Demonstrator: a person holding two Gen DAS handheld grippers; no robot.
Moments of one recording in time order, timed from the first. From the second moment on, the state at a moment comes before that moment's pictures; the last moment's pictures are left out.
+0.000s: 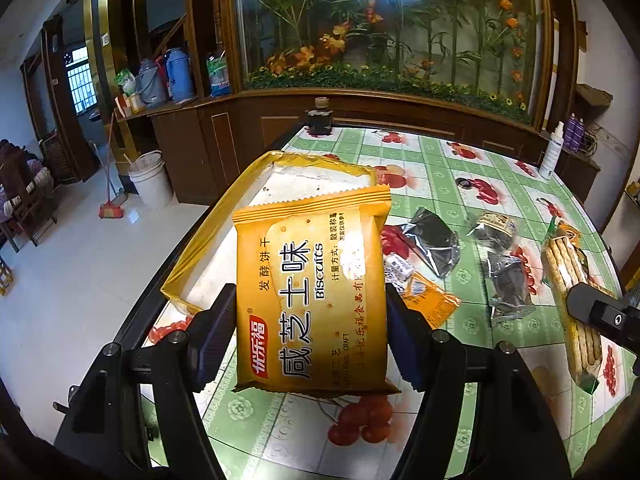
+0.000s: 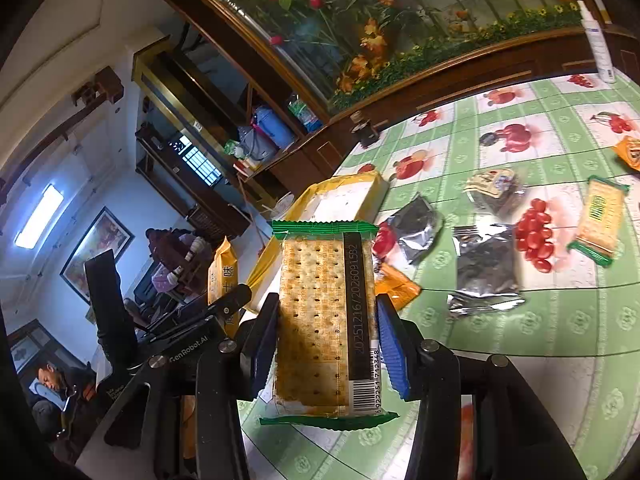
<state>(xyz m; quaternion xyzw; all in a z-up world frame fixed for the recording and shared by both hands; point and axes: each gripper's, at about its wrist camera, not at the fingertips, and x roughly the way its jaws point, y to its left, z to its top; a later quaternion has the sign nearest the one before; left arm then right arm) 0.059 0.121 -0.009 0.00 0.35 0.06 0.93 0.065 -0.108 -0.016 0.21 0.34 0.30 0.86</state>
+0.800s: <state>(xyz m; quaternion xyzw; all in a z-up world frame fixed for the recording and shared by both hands) 0.171 0.199 -0.063 -0.07 0.46 0.07 0.88 0.202 0.005 -0.030 0.20 0.38 0.33 0.84</state>
